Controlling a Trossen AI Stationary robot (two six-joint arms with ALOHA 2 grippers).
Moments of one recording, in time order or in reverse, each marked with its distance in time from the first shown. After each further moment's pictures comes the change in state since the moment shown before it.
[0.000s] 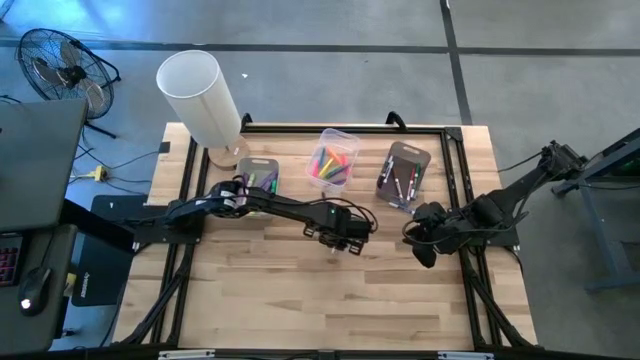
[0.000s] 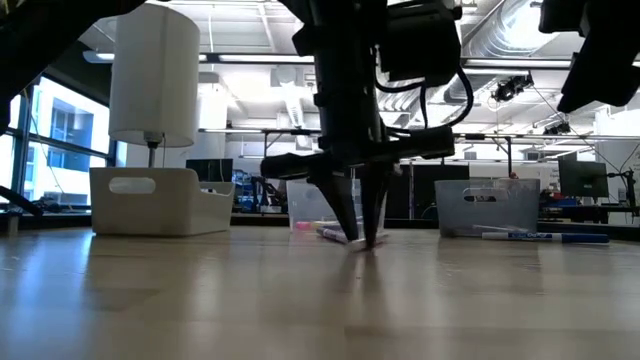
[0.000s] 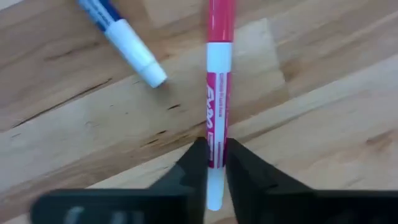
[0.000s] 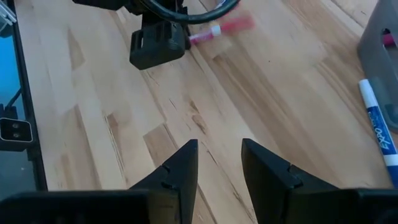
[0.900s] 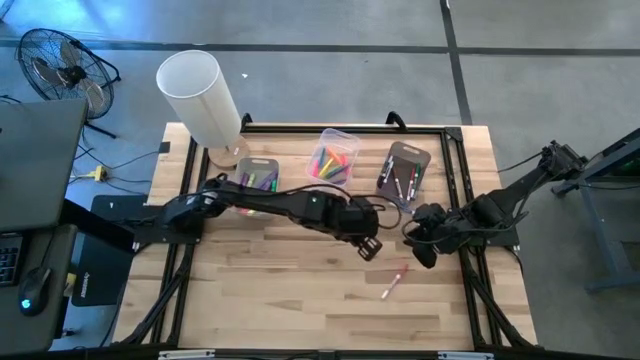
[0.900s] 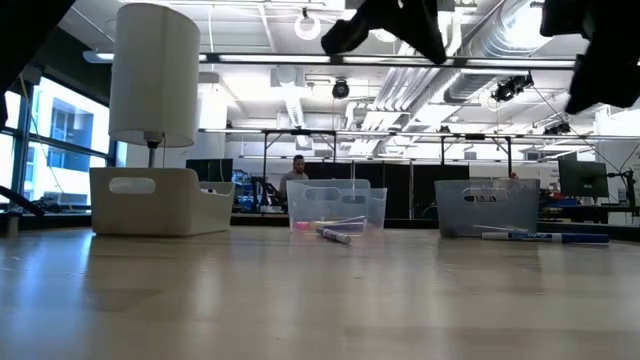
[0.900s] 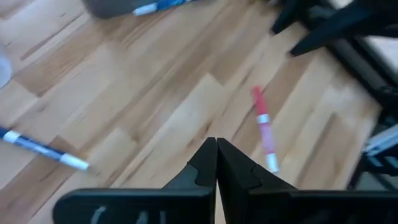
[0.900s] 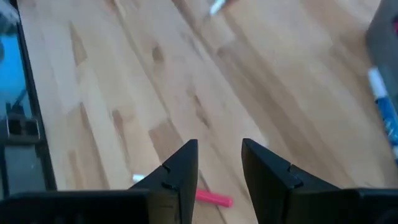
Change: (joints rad) left arm -0.052 -0.149 0.303 -0.030 -0.192 0.427; right arm -0.004 0.000 0.000 -0.006 -0.041 0.025
